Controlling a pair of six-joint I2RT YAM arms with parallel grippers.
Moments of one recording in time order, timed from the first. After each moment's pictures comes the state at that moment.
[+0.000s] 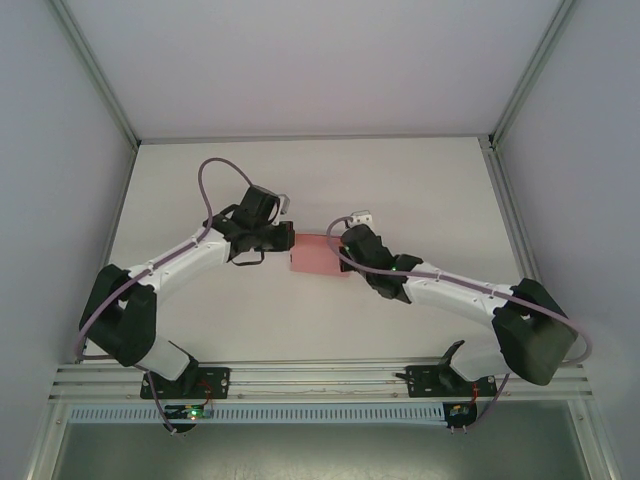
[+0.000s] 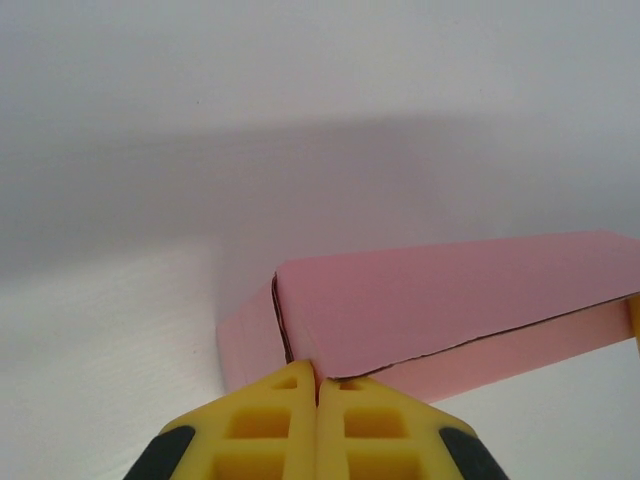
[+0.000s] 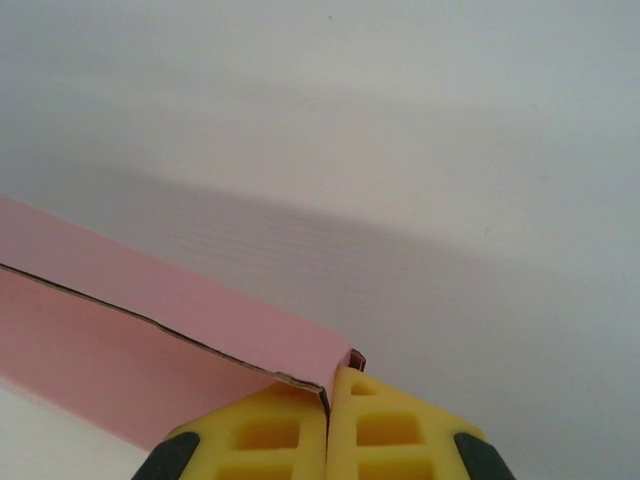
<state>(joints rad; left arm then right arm) -0.51 1.50 1.02 -0.42 0.26 -0.48 0.80 1.38 0.72 -0.07 0.37 0.41</state>
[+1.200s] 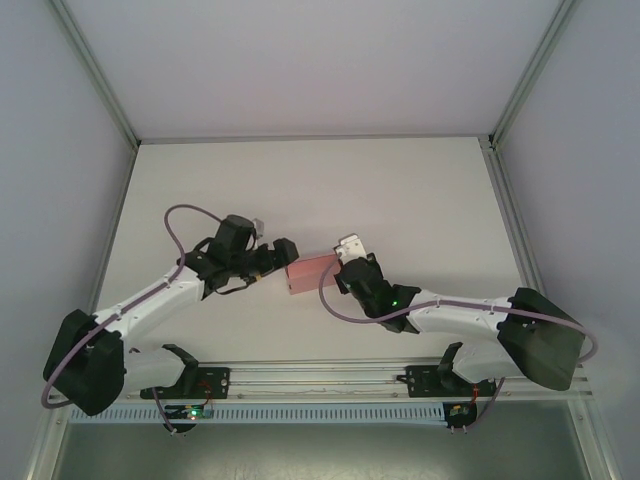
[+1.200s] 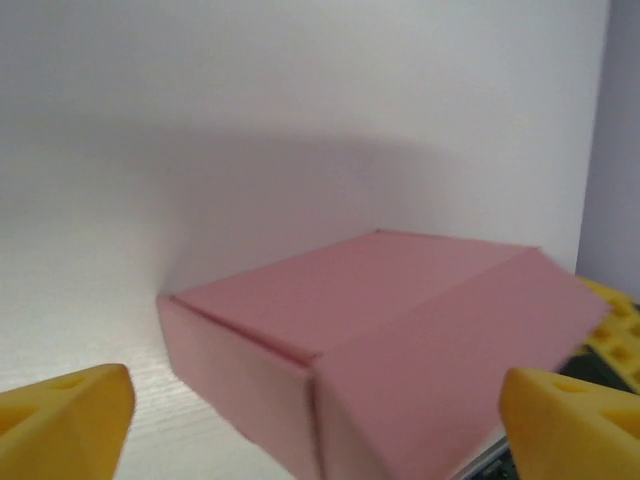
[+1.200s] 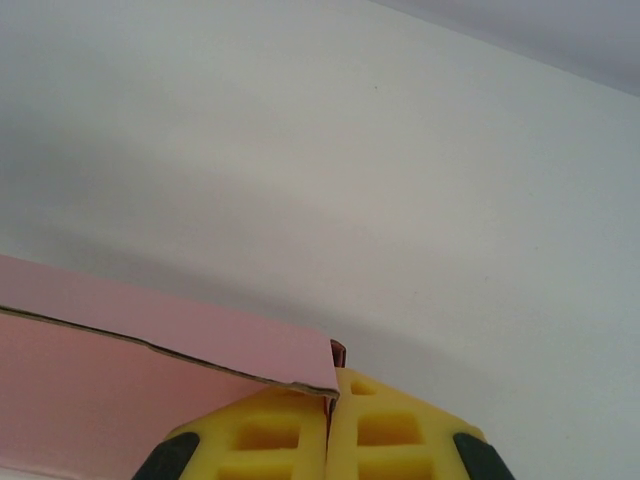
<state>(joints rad) -0.49 1.23 0.69 -0.27 0.40 -0.92 0.98 1.32 0.52 0.19 0.59 0.20</state>
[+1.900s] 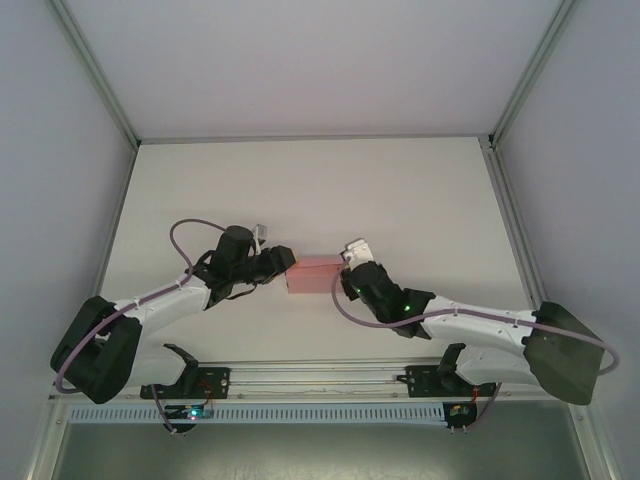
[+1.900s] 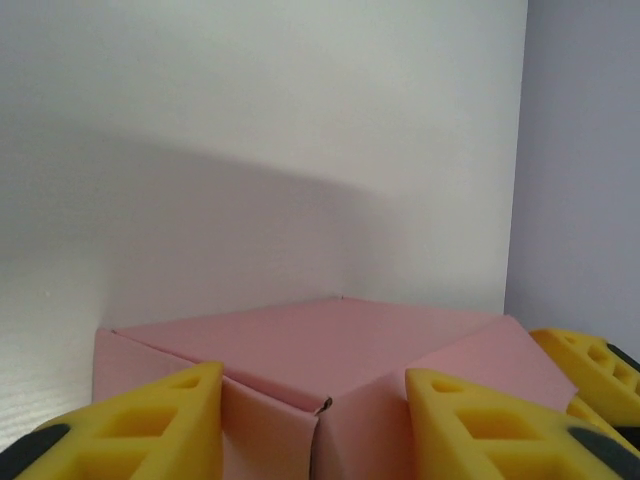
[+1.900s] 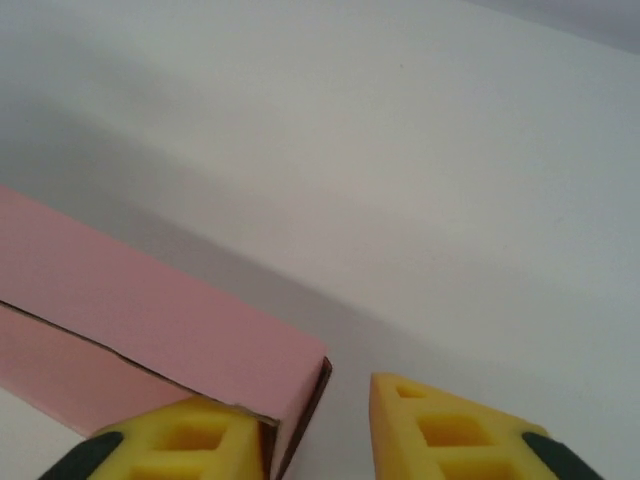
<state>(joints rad) -0.49 1.29 0.54 0.11 0.45 -1.01 0.97 1.16 0.48 0.08 0.48 0.25</state>
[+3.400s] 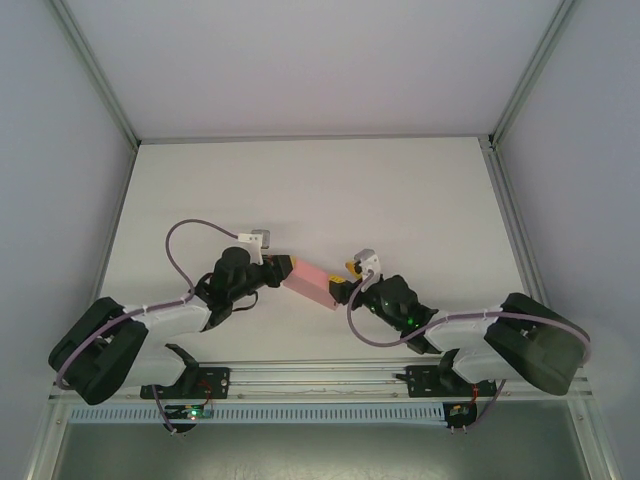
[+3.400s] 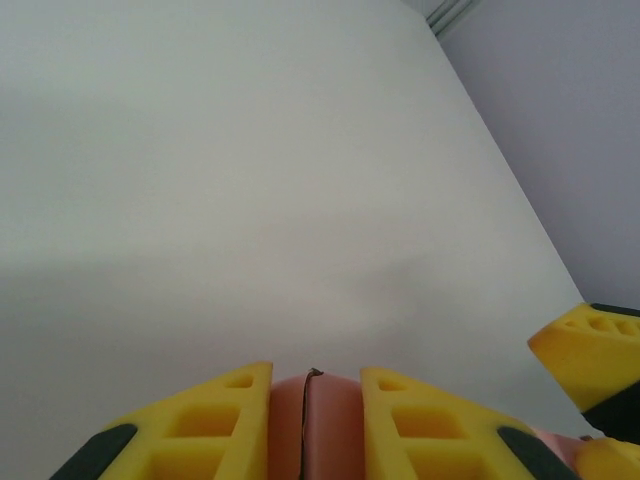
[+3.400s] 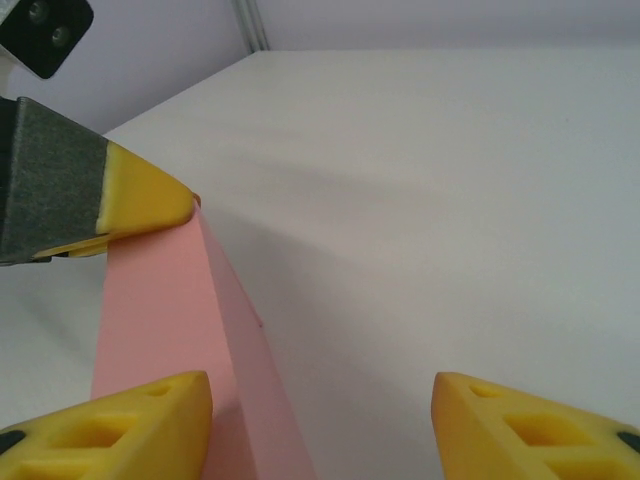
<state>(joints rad) -0.58 1.30 0.32 0.57 0.22 -0.65 0.89 1.32 0.16 0.90 0.13 0.26</state>
